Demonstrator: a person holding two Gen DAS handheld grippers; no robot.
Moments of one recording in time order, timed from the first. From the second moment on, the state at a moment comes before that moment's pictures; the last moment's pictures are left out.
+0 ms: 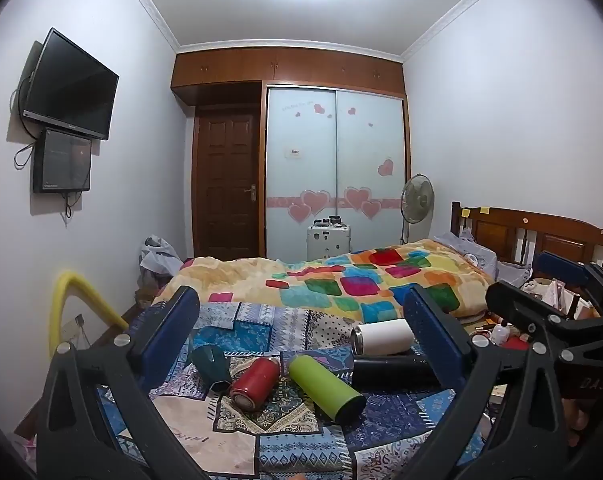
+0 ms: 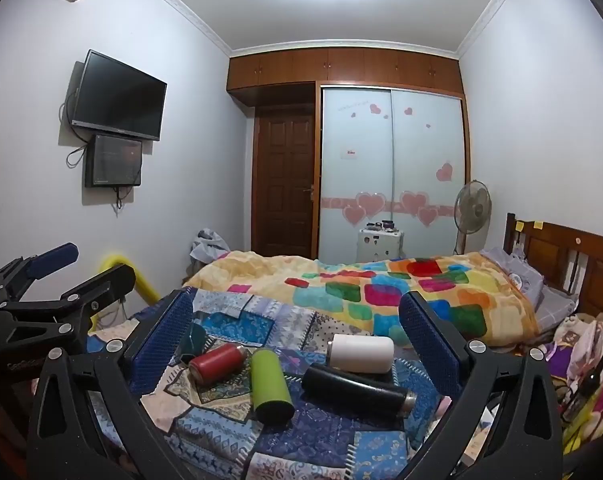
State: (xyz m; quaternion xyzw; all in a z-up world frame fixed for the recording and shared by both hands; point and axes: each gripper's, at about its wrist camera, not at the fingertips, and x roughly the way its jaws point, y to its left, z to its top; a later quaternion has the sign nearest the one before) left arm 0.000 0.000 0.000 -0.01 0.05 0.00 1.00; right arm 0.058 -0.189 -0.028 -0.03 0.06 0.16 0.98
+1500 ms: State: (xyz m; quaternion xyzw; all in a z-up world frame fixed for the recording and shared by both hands) left arm -0.015 -0.011 0.000 0.00 0.04 0.00 1.00; right arm 0.056 -0.190 -0.027 -0.02 0.06 0.16 0.98
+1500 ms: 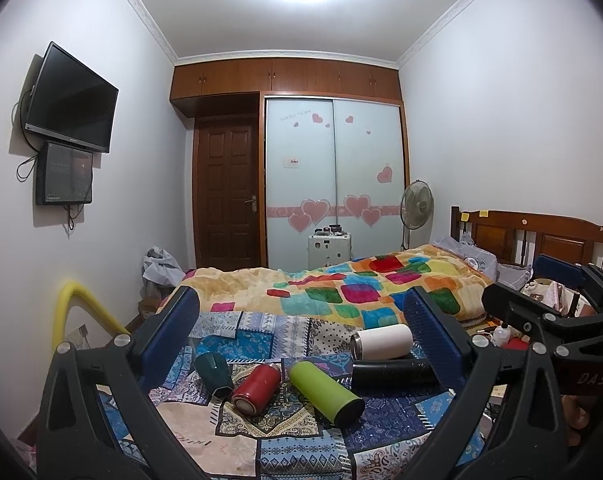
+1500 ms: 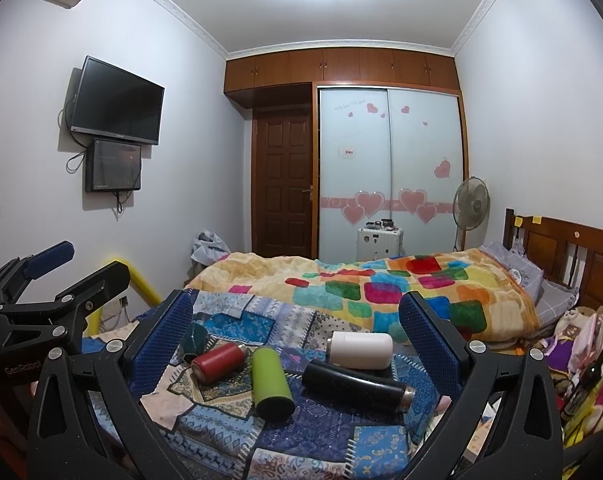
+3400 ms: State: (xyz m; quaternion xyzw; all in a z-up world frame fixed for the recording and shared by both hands) left arm 0.053 0.034 -0.071 -0.03 0.12 0.02 0.99; right arm 0.146 -0.164 -0.094 -0.05 0.19 0.19 0.96
